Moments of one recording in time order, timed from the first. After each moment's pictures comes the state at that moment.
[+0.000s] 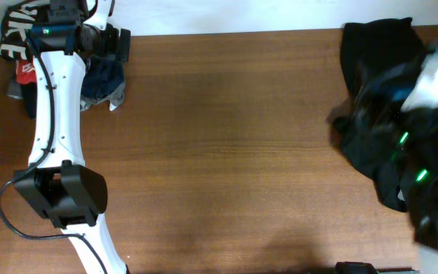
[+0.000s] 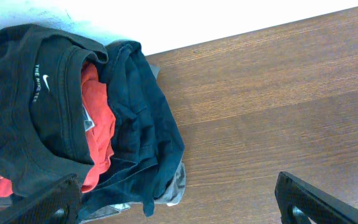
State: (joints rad) left arm 0.04 2.12 2.27 -1.02 0.02 0.24; right arm -0.09 0.92 1.19 -0.44 -0.17 -0.04
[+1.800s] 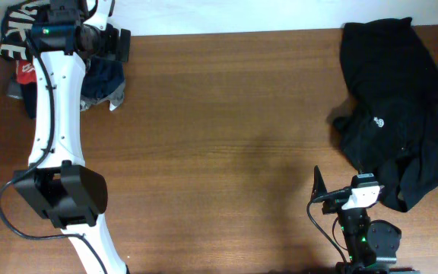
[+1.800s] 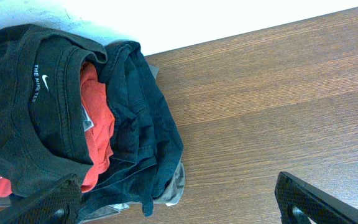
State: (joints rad) left arm 0.04 2.12 2.27 -1.02 0.02 0.24; right arm -0.09 0.02 0.01 -0.06 -0.17 -0.03
